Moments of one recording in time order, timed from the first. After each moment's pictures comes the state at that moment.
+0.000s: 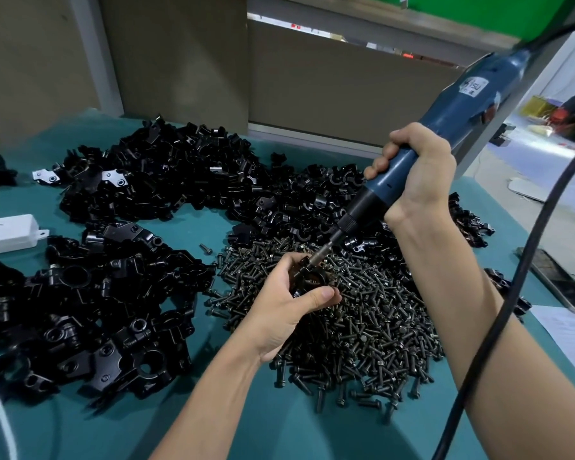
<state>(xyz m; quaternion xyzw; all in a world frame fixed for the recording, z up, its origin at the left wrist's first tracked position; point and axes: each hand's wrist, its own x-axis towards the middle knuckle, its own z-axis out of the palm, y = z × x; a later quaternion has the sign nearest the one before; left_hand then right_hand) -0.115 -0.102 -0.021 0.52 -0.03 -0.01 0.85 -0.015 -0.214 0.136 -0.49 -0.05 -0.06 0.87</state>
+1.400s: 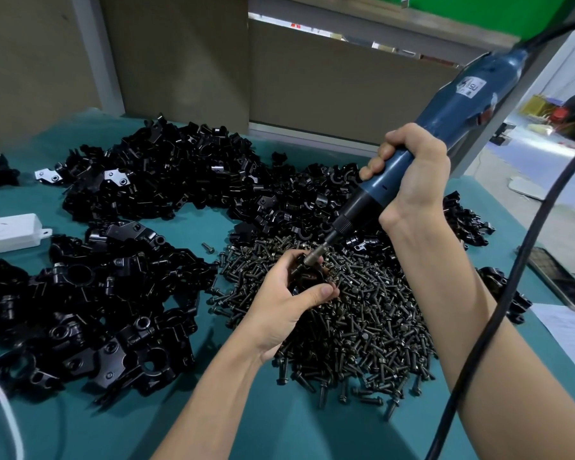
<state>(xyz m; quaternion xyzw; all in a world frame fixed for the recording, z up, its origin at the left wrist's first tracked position) -0.117 -0.102 -0.020 0.55 0.00 0.01 0.83 -0.020 -0.207 0.133 -0.47 -0.06 -0.06 0.88</state>
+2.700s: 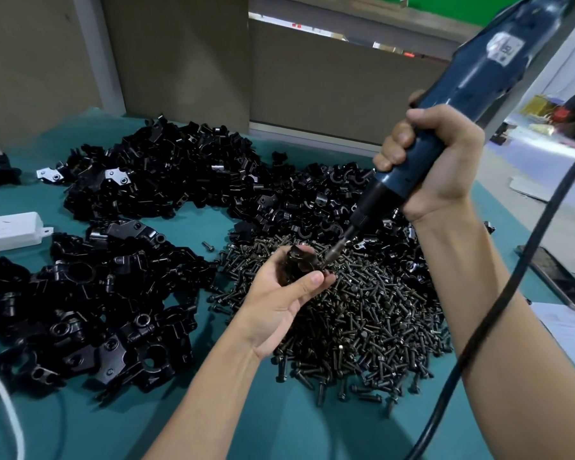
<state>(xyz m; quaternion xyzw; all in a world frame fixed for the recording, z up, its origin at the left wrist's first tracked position) -0.119 -0.099 -0.014 0.34 -0.02 -0.01 0.94 -0.022 -0.226 0.151 -0.46 -0.20 0.04 0.87</state>
